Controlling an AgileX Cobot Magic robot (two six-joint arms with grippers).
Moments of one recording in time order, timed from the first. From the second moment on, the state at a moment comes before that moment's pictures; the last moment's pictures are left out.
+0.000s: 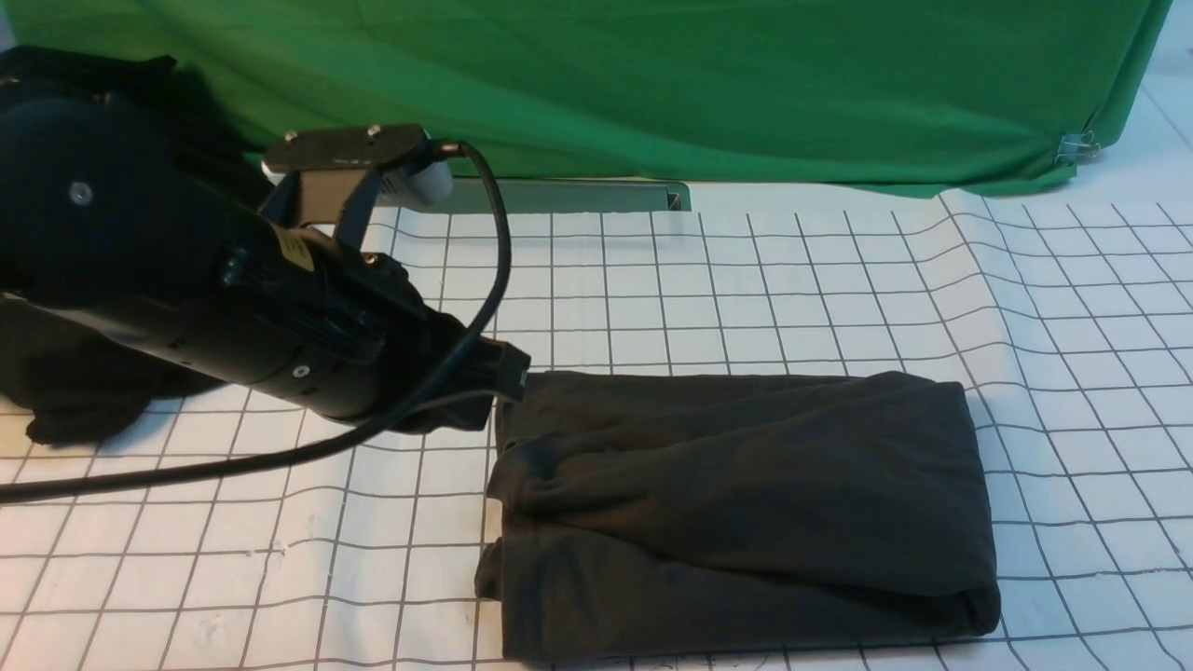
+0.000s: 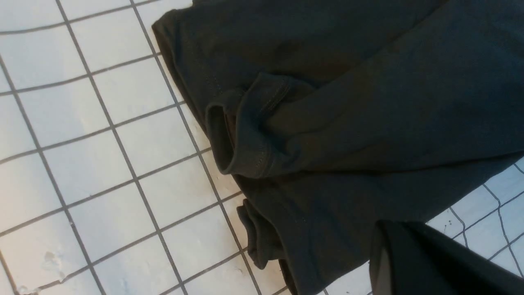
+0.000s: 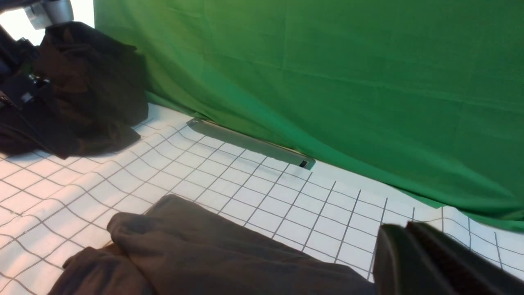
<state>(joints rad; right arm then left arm) 0.34 0.26 -0.55 0.27 0.46 -0.30 -0.47 1.34 -1.07 -0.26 0.76 -0.04</state>
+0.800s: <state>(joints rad) 0.10 0.02 -0.06 0.21 0.15 -0.30 -0.47 1.34 -1.07 -0.25 0.75 -0.03</state>
